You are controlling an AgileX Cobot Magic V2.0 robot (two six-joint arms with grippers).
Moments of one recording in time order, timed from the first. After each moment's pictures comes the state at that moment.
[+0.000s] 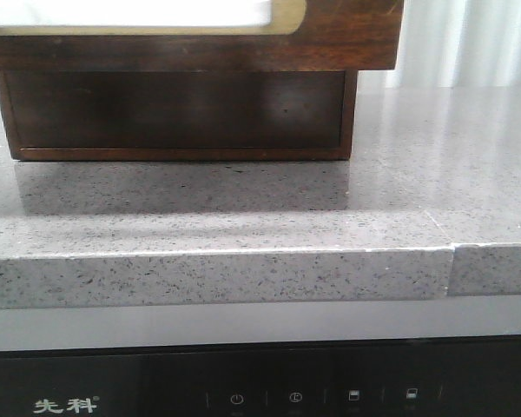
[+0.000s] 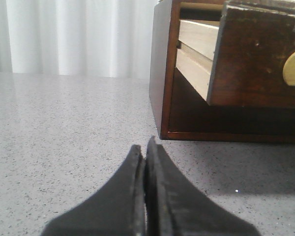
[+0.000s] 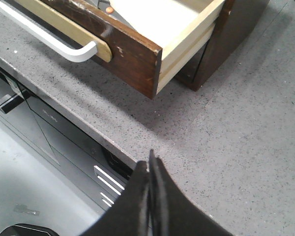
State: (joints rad) left arm -0.07 0.00 0.00 -0.11 0.04 0.07; right arm 0.64 0.66 -1.00 -0.04 0.95 -0.02
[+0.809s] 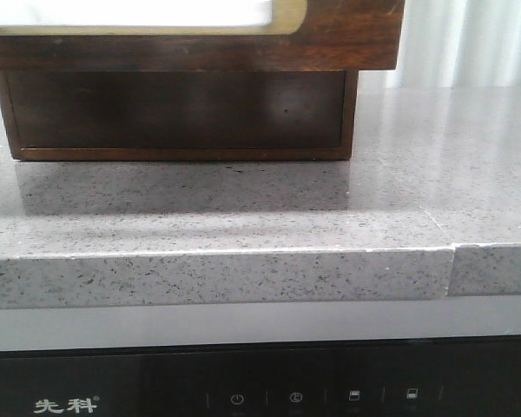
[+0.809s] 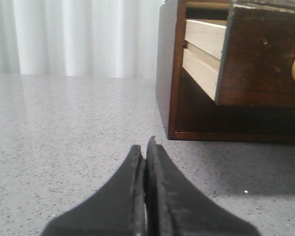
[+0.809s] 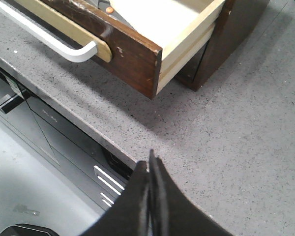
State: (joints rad) left arm -0.04 0.00 0.00 -0.03 0.04 -0.01; right arm 0.64 0.66 -1.00 -0.04 0.95 -0.02
